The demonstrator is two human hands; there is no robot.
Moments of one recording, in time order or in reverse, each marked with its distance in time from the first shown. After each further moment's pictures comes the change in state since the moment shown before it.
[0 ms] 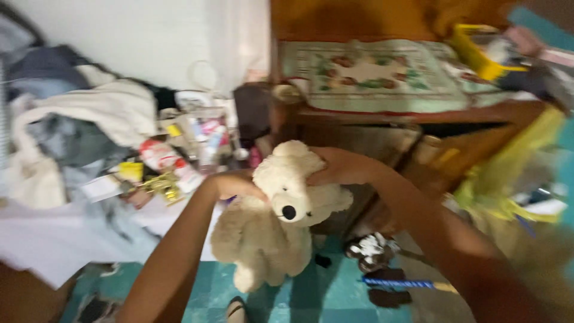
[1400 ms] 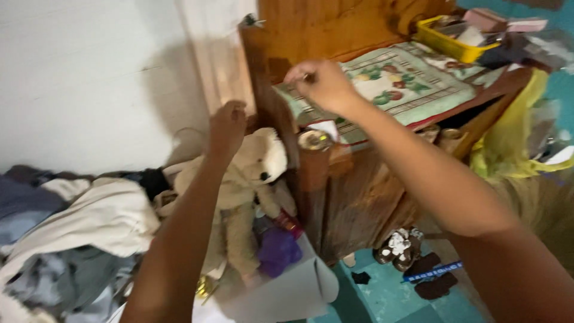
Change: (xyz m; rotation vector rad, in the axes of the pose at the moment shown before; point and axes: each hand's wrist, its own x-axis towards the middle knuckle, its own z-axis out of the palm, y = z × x) left_hand 0.105 0.088 -0.228 0.451 0.793 0.400; right_hand 0.159 -0.088 -0.118 -0.268 0.912 -0.033
